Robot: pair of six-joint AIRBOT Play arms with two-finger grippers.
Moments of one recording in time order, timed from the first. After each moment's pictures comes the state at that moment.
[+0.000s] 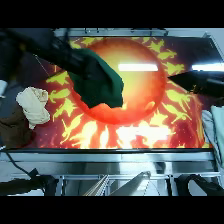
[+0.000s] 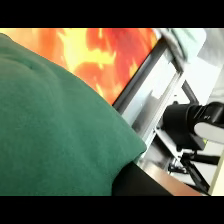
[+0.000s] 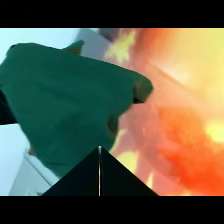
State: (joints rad) left arm -0.36 -1.52 1.70 -2.40 1.50 1.83; right arm -0.21 -0.94 0.90 -0.32 1.21 1.01
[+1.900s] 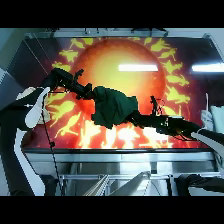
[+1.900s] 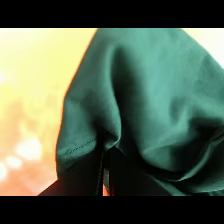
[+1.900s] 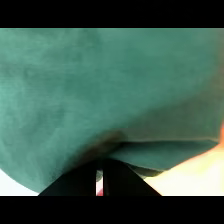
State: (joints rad) left arm -0.09 -2.18 1.79 -2.34 1.38 1.79; right arm 0.27 -1.48 0.55 0.25 0.83 0.61
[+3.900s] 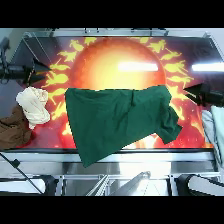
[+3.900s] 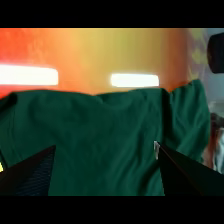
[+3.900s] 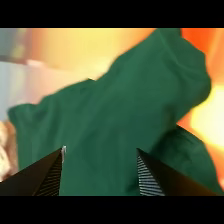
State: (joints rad) left arm 0.38 -1.59 1.49 -2.51 1.42 1.96; right arm -0.59 -1.37 0.92 -0.42 1.21 0.84
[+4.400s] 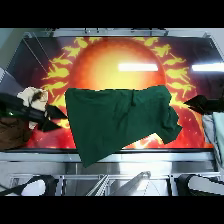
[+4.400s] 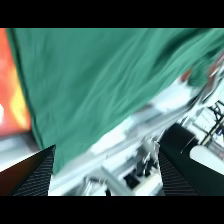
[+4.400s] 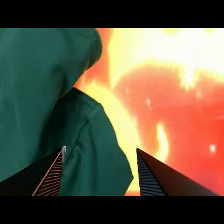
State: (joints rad) left arm 0.32 -1.32 0.81 -2.32 1.53 1.80; right arm -0.60 -1.42 0.94 -0.74 1.11 0.91
